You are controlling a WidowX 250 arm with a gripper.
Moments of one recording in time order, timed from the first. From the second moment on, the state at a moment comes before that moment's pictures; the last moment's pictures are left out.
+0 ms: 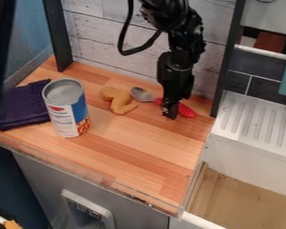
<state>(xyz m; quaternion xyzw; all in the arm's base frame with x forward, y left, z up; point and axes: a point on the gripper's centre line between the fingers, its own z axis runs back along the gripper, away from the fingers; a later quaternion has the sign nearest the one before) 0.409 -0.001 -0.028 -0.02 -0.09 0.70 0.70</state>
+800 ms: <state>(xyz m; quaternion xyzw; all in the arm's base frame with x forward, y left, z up) 0.405 -0.004 -0.032 0.01 -0.08 0.71 0.70</state>
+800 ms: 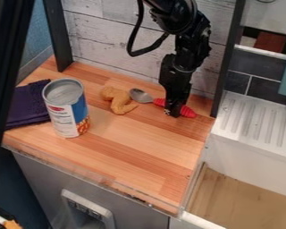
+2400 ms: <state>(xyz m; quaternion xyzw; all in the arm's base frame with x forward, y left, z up) 0.352 -0.021 0.011 -0.07 -0.01 0.70 0.71</state>
